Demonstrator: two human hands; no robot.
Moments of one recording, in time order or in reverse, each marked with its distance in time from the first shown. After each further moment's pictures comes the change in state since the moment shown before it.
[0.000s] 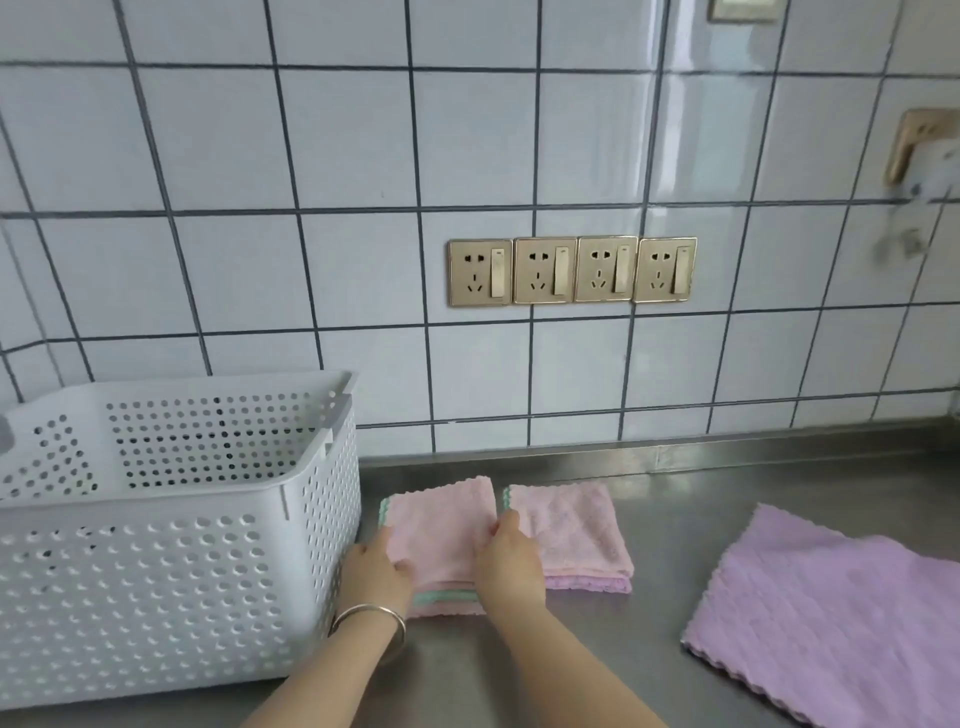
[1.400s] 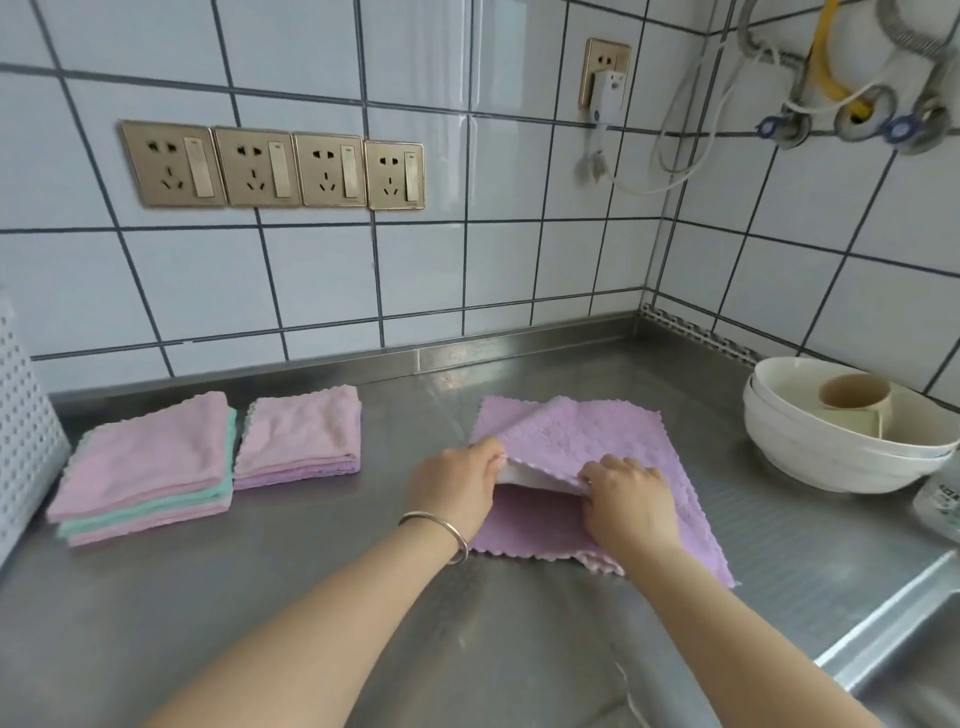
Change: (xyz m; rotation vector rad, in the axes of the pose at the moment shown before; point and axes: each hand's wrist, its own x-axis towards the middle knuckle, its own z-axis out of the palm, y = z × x) left_hand -0.207 0.211 0.150 0.180 -0.124 0.949; right_hand -0.112 0.260 -0.284 -0.816 0.427 -0.065
